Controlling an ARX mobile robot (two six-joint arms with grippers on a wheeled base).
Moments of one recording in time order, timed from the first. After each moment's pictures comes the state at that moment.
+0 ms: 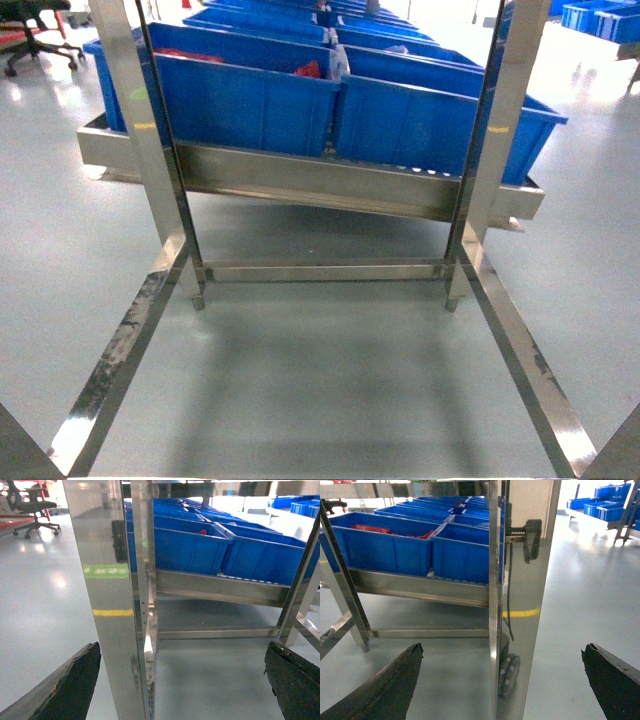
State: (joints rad) left arm 0.00 0.01 0.01 -0.01 0.00 0.00; right arm 0.00 0.00 0.01 -0.01 0.00 0.00
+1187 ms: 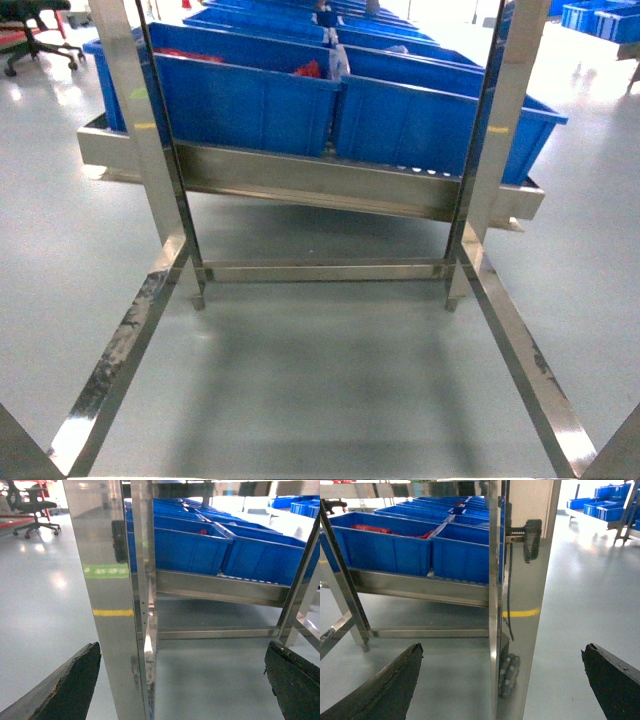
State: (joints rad) left arm 0.00 0.01 0.01 -0.01 0.00 0.00; right arm 0.00 0.00 0.01 -0.01 0.00 0.00
